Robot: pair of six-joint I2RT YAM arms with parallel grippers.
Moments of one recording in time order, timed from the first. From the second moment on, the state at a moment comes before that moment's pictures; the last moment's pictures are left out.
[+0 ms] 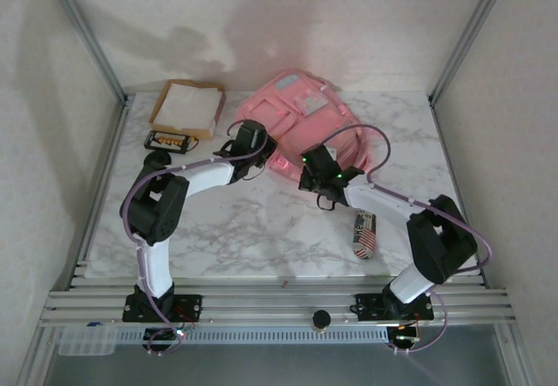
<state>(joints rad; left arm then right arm) -0.50 1.94 1.25 0.12 -0.03 -1.24 0.66 1.55 1.01 -0.37 0.20 0.69</state>
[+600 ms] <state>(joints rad) -0.25 1.76 1.08 0.04 0.11 -1.00 0.66 1.51 1.01 -0.47 0.05 0.59</state>
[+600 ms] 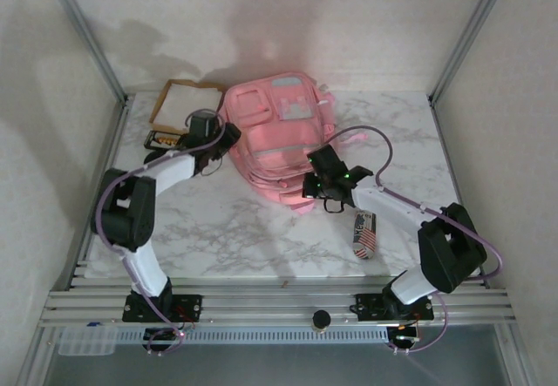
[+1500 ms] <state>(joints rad) -0.46 1.62 0.93 0.07 -0.01 -1.19 0.66 1.80 1.21 -0.38 -0.21 0.37</state>
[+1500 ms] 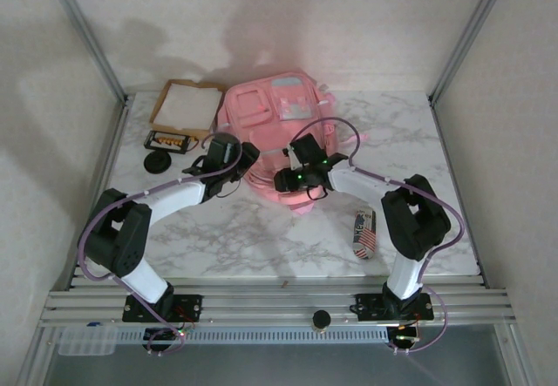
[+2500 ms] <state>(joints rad) -0.52 1.59 0.91 0.04 -0.06 -1.27 0.67 1.69 1.14 -0.31 -0.19 0.29</state>
